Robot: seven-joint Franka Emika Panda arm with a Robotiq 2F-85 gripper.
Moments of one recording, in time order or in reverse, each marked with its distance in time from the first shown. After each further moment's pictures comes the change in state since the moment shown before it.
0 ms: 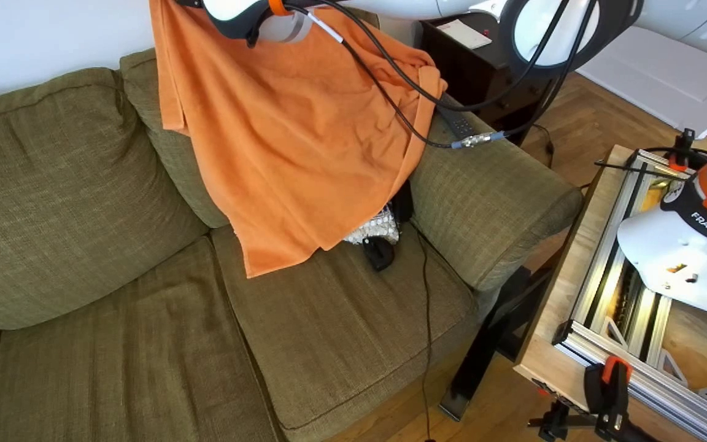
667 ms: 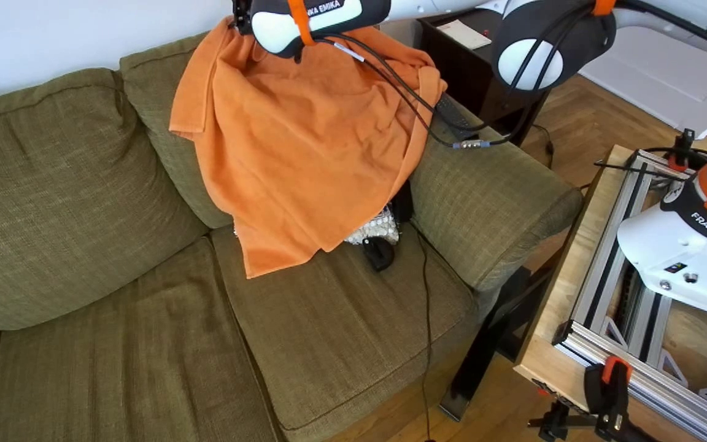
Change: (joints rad) arm 0.053 -0.022 -0.630 -0.079 0.110 -0.251 0.446
